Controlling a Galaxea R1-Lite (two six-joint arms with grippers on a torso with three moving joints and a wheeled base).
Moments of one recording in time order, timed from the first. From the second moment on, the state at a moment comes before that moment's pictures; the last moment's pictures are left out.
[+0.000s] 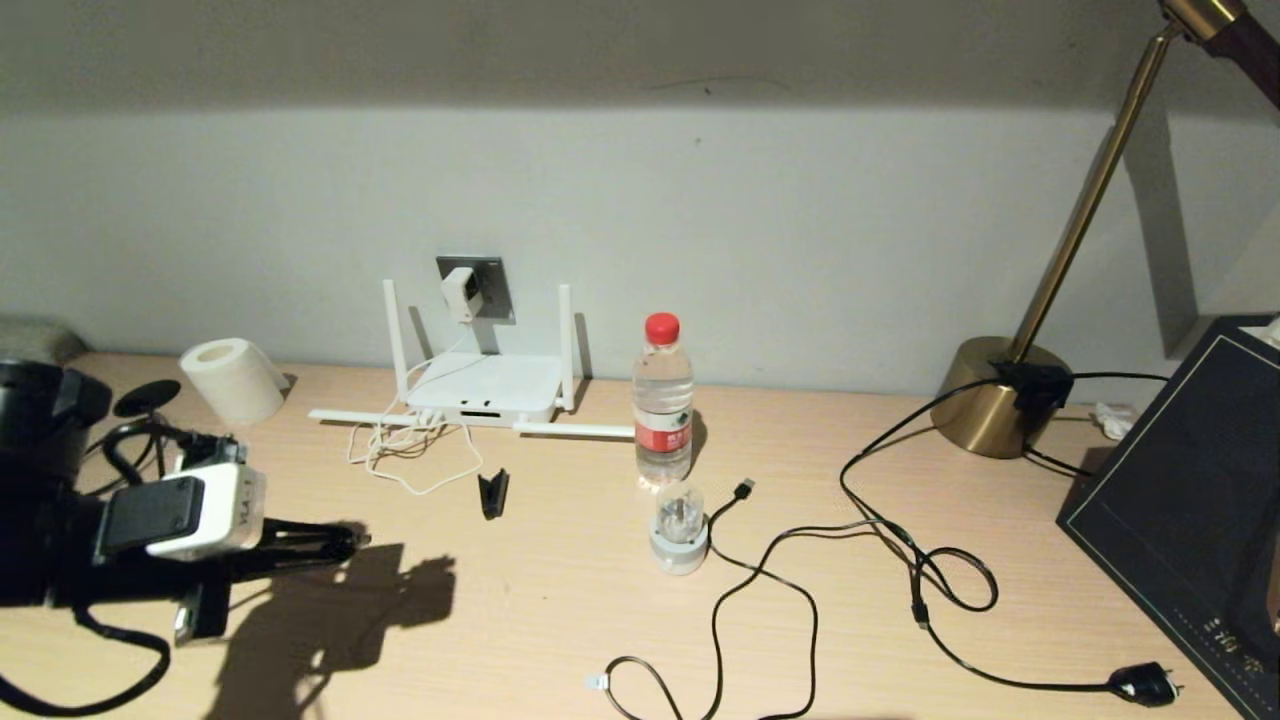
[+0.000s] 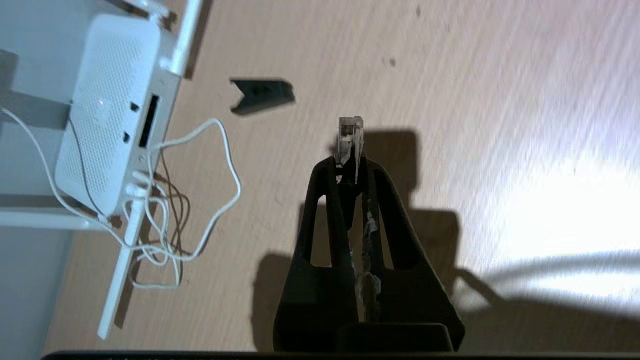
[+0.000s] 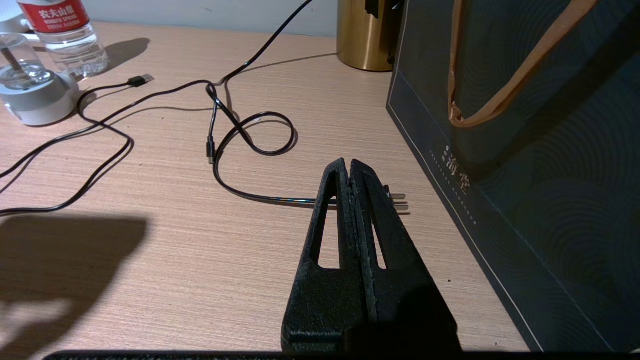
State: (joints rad) left arm 0.17 1.49 -0.83 0.24 -0.71 1.46; right arm 0.00 0.00 0.00 -0.03 0.01 0.00
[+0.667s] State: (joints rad) left arm -0.24 1.58 -0.89 -0.20 -0.39 1.11; right arm 0.00 0.00 0.00 -0.03 0.01 0.00
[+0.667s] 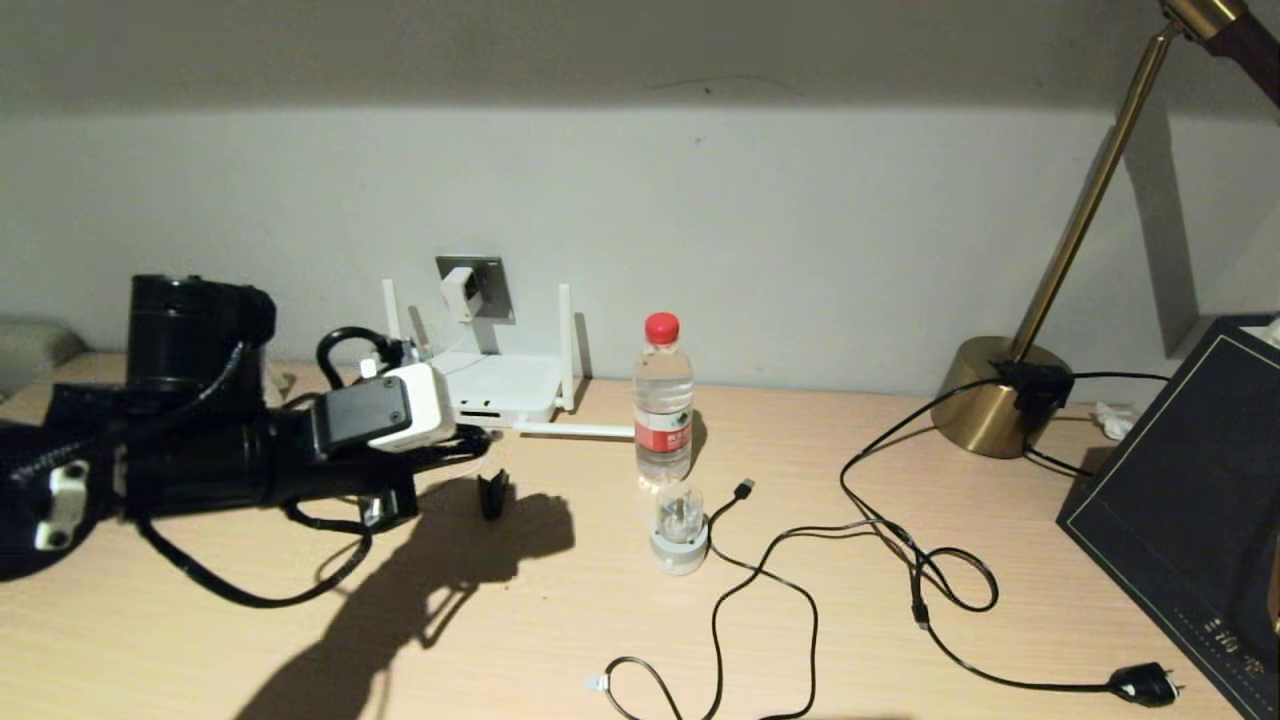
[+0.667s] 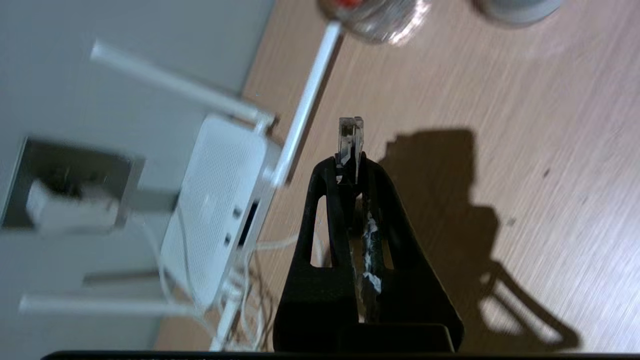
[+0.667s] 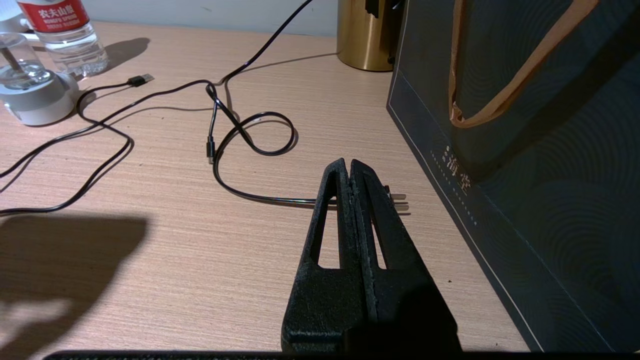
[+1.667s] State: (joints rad) left arm -0.44 1.47 -0.68 -0.48 -0.36 0.86; right arm 0.00 0.17 -0.24 -0.04 0.11 0.12
